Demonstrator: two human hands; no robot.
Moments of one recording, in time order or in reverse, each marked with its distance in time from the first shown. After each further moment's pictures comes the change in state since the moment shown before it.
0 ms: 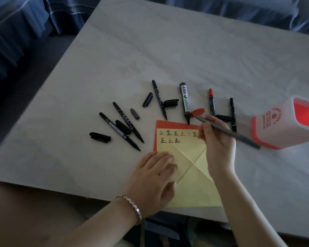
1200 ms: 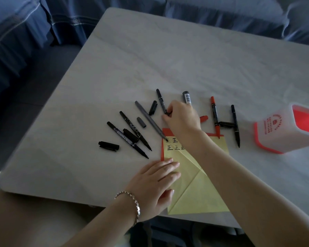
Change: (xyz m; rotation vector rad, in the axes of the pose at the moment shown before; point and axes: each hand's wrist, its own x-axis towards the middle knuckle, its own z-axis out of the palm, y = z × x) left_hand -0.008 -0.026 -0.009 0.008 -0.132 0.106; right_hand 0.056 -0.011 0.089 -1.221 -0.304 -0.166
